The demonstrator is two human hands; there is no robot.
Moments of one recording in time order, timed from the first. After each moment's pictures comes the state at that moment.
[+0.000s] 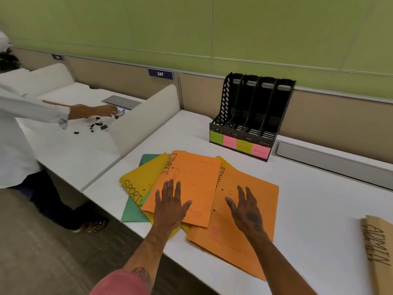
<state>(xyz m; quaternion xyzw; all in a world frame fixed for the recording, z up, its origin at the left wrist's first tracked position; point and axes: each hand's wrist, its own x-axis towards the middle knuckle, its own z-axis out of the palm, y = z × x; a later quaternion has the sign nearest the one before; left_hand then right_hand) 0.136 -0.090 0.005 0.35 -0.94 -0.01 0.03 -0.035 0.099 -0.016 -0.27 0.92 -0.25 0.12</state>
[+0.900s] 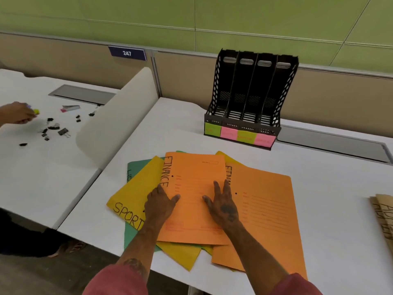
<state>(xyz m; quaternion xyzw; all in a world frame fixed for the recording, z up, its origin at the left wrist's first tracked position) 0.093 -0.244 -0.036 0.43 -0.87 -0.24 -0.07 -0.011 -0.061 -0.057 -0.22 0.94 -0.19 0.17</state>
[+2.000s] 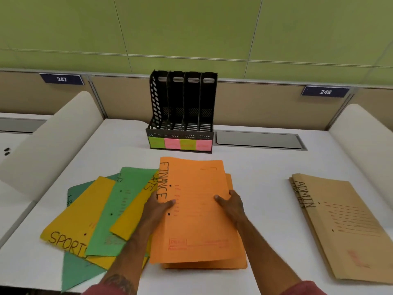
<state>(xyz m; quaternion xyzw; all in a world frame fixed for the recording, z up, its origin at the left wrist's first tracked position) 0.033 -0.099 0.009 0.32 -0.72 -0.61 0.03 -0.064 0.138 0.008 0.07 0.82 -0.53 0.20</state>
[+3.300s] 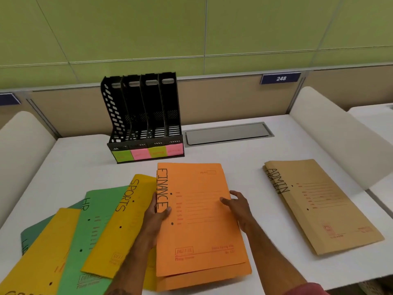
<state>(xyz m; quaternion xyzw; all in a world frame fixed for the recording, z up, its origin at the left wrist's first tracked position) -0.019 -0.061 -0.029 0.26 -0.59 -0.76 -0.04 -0.081 0.210 -0.010 0.22 0.76 -0.59 0.16</state>
